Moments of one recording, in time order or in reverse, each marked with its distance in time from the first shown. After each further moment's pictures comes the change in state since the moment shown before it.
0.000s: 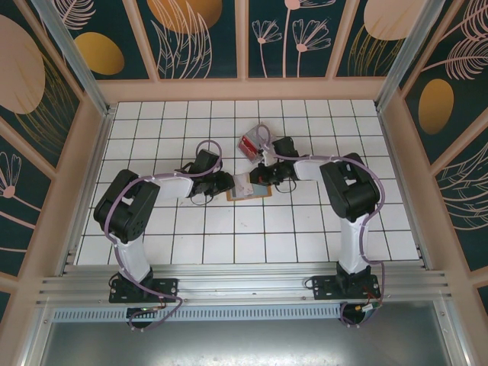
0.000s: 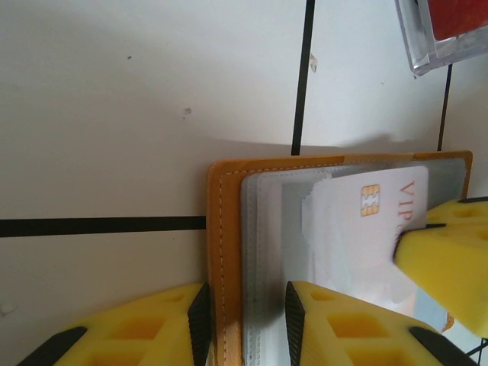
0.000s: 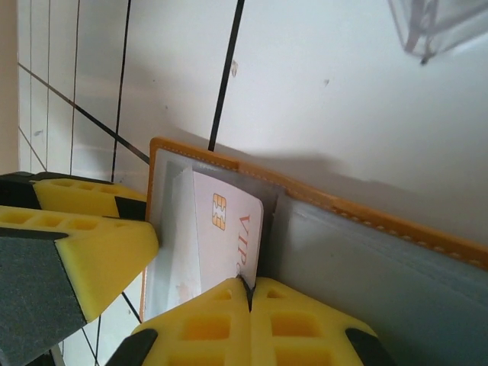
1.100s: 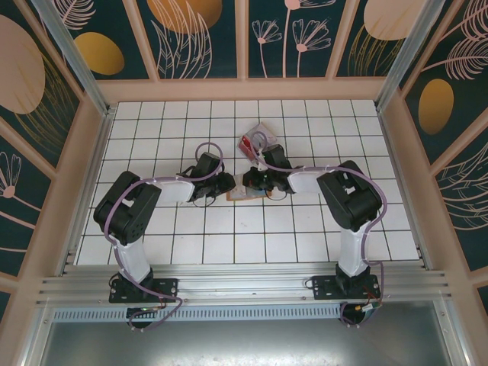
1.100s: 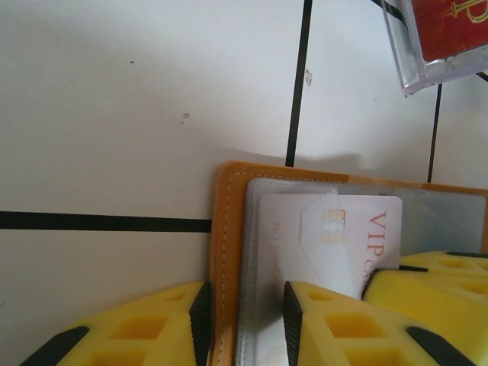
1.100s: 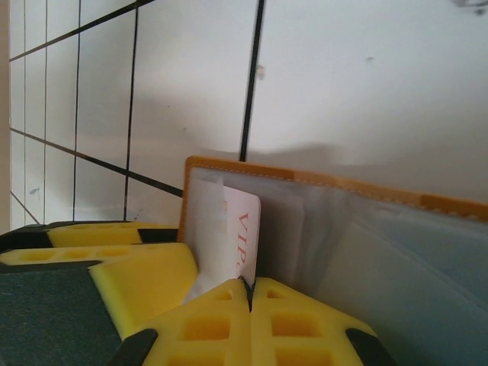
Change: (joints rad) left arm -0.032 -0.013 -0.044 0.080 -0.068 -0.060; right arm 0.122 -0.087 -0.118 0.192 0.225 0.252
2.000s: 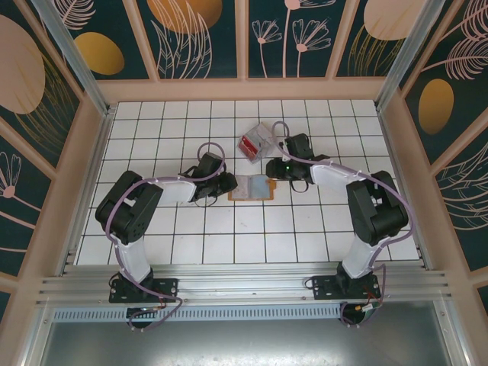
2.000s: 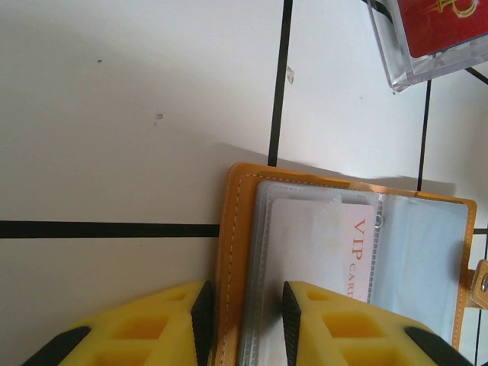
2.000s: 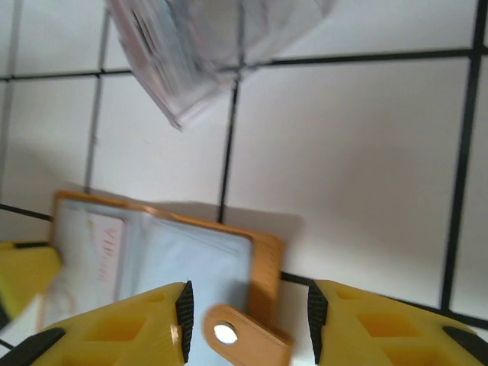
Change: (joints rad) left arm -0.012 0.014 0.013 0.010 -0.003 0.002; right arm -0.153 -0.210 0.004 -0.362 0.249 -0.297
